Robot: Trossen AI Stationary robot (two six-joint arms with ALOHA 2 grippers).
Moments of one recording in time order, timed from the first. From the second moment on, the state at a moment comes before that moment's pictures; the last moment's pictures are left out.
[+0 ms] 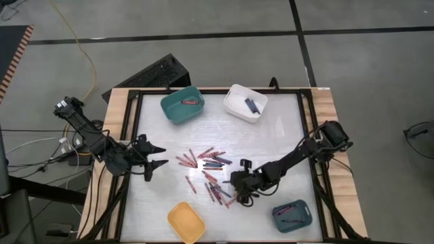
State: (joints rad) left arm -0.73 0.64 0.50 -0.42 -0.85 -0.69; right arm 0.43 1.79 0.96 -0.16 0.37 0.46
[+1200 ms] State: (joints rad) left arm -0.73 0.64 0.50 -0.43 -0.83 -0.72; right arm 0.66 1.31 0.96 -0.49 0.33 0.80
